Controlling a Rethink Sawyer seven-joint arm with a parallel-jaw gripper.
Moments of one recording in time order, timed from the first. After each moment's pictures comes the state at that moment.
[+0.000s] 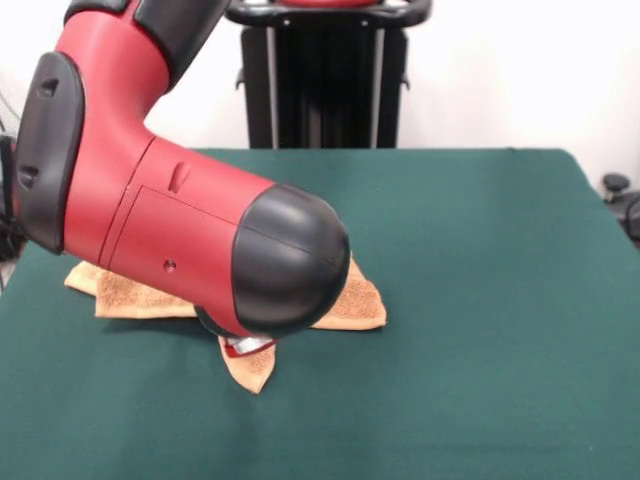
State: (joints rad) arm -0.17 0.26 -0.52 0.26 0.07 1.68 2.54
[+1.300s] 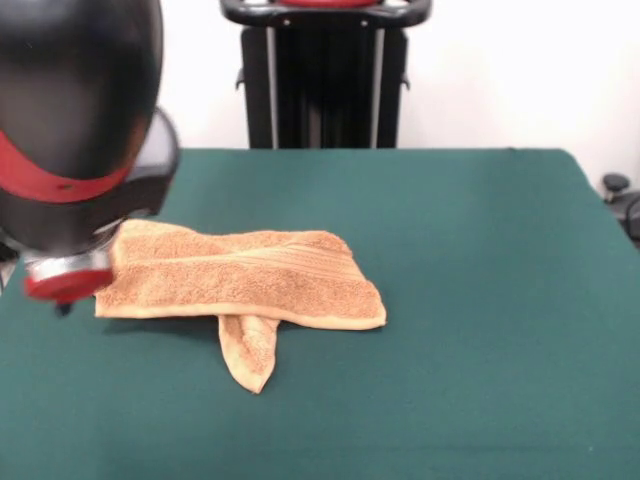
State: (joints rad) arm -0.27 0.06 -0.53 0.28 0.05 1.48 2.56
